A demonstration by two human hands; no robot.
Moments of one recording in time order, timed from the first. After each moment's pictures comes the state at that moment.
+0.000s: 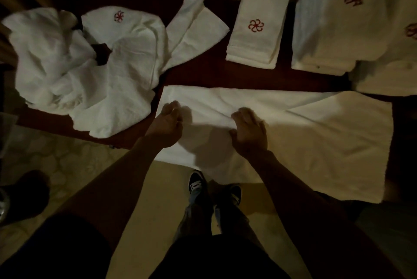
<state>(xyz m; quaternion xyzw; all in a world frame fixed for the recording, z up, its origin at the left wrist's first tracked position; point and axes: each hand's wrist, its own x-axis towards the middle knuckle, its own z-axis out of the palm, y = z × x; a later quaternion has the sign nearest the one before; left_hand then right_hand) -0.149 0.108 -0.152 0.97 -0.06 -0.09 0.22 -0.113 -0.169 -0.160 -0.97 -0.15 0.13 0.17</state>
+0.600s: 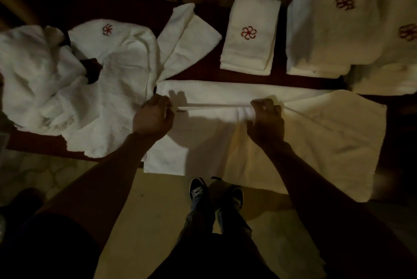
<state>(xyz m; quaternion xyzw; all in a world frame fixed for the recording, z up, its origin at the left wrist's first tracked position) -0.096 0.126 -0.129 0.98 0.02 0.04 0.19 -0.057 -0.189 -0.145 -0.99 -0.07 0.06 0.12</state>
